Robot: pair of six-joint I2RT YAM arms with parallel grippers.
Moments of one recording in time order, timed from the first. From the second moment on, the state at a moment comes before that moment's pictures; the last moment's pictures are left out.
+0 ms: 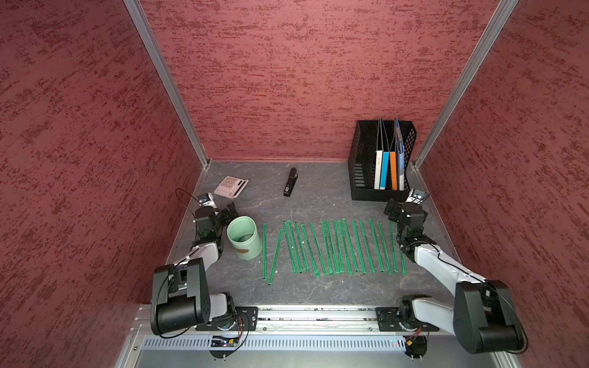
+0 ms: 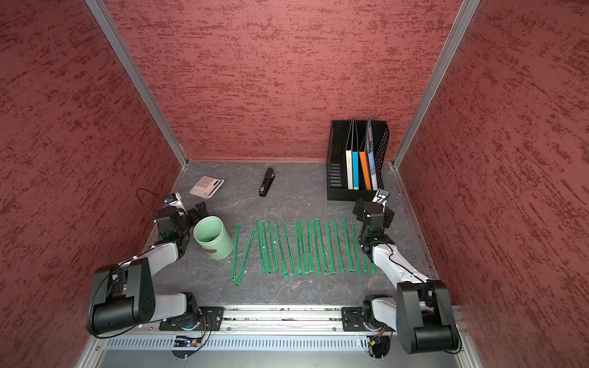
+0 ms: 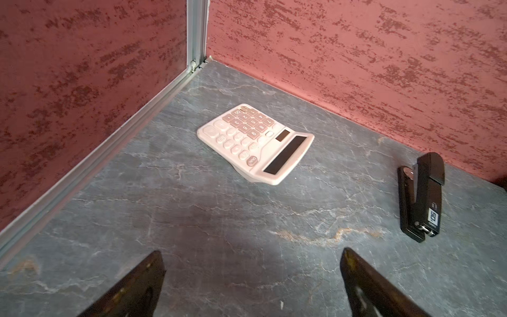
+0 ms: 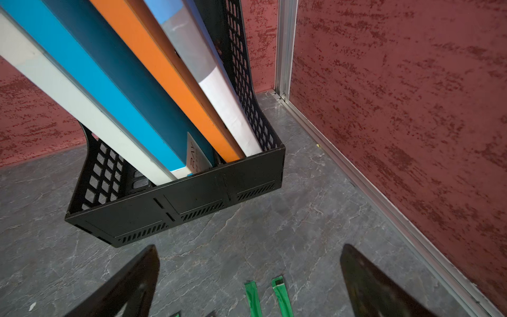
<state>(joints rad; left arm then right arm) 0.22 1.34 0.42 0.52 0.09 -0.27 0.04 1.22 0.49 0.34 0.39 0.24</state>
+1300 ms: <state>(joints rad) 0.05 1.52 0.33 0.97 0.08 -0.09 0.04 1.54 0.38 0.91 0.07 0.05</state>
